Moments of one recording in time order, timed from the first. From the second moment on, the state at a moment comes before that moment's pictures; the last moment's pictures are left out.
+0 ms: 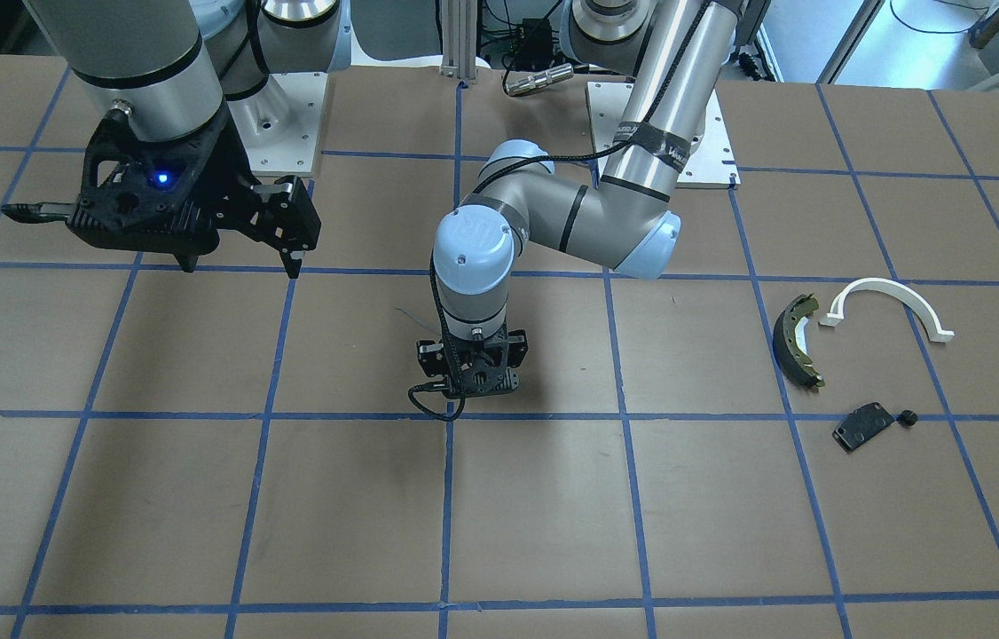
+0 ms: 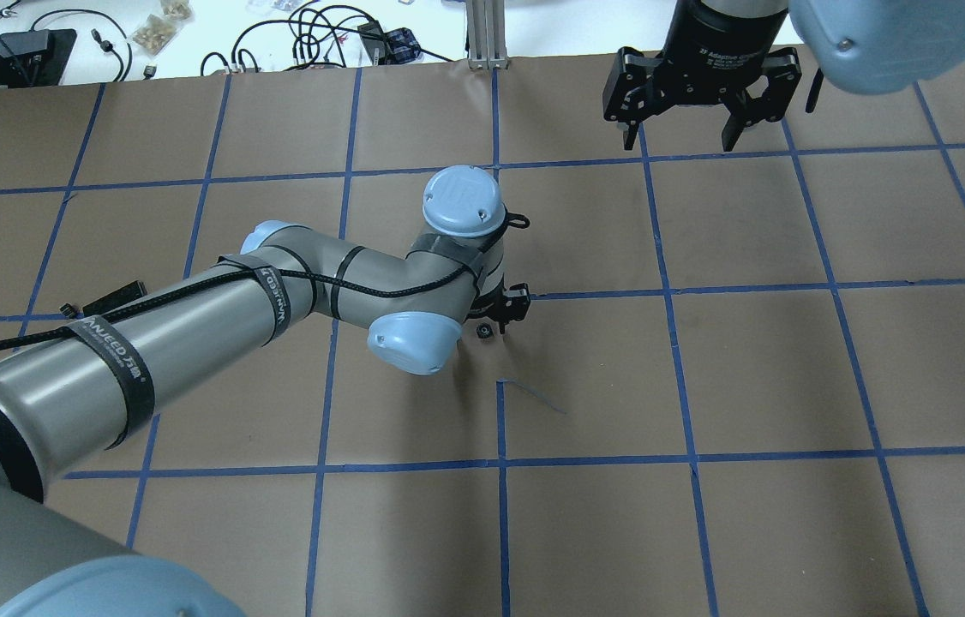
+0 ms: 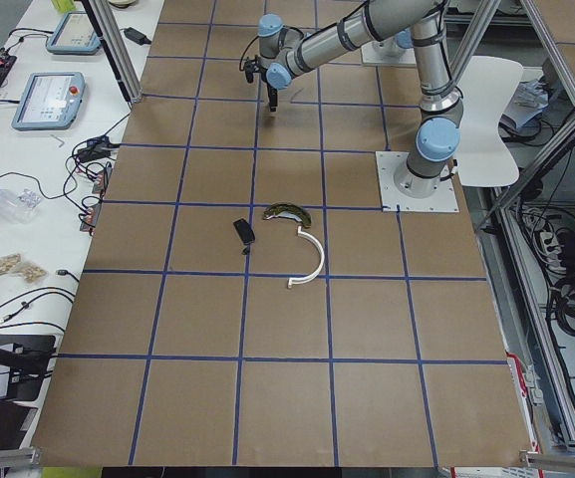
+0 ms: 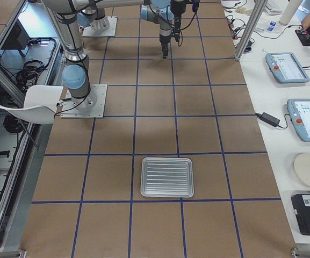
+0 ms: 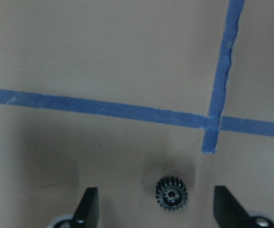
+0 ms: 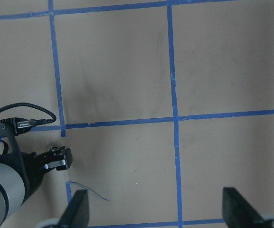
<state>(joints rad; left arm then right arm) -1.96 -2.07 -1.80 -0.86 1.58 -0.50 1.68 -1.44 1.41 -1.60 -1.57 0.14</state>
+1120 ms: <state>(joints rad) -1.84 -1.97 -1.80 -0.95 1.56 -0.39 1.67 -1.44 1.43 -1.65 -1.56 0.11</state>
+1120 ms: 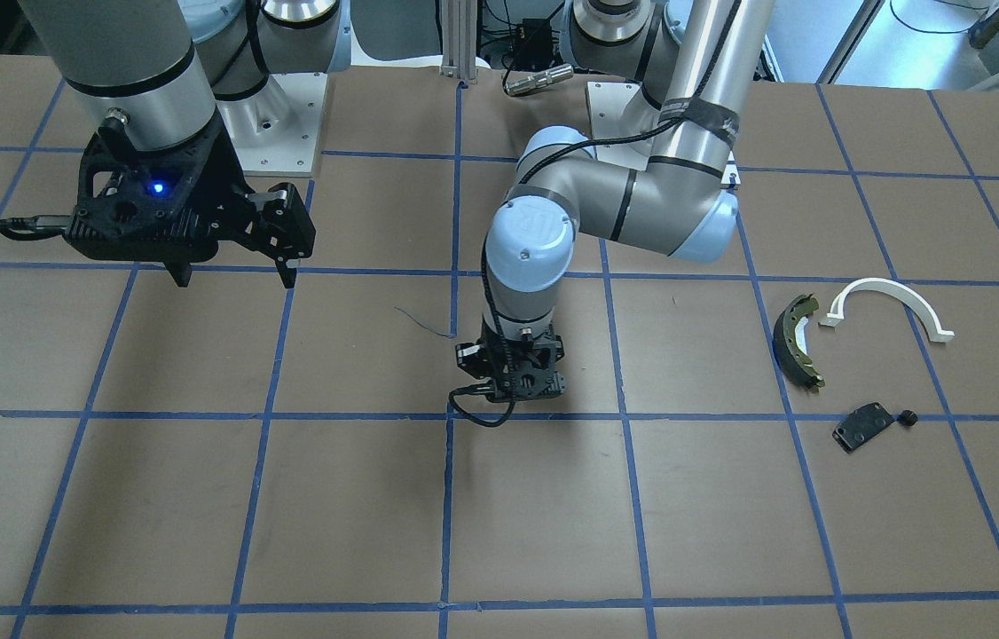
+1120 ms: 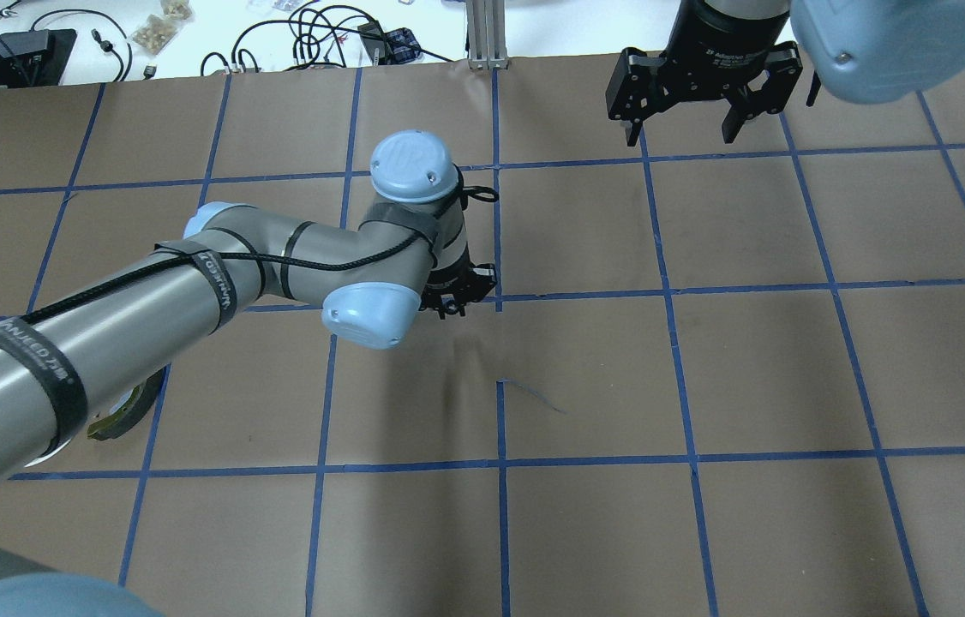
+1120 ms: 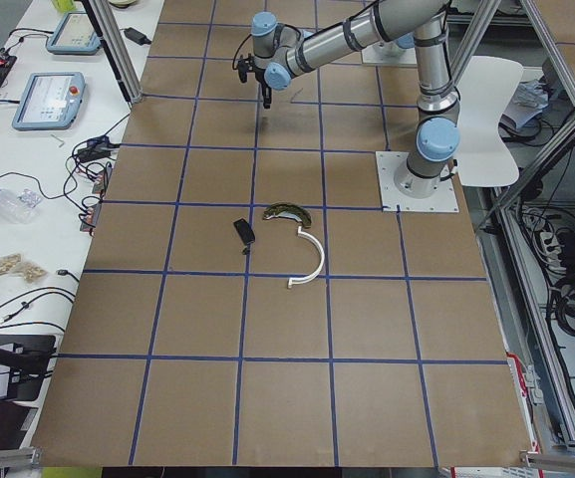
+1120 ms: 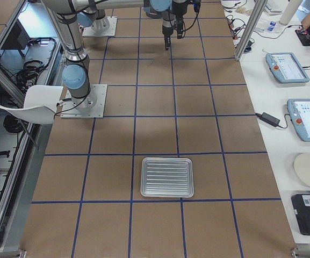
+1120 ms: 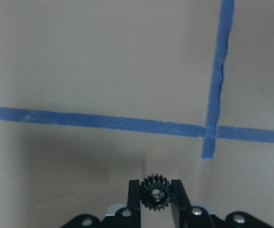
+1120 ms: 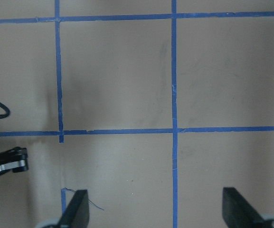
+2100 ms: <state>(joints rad) -1.23 -1.74 -1.86 -1.16 1.64 0.33 1.67 -1.44 1.43 -1.65 -1.56 0.11</state>
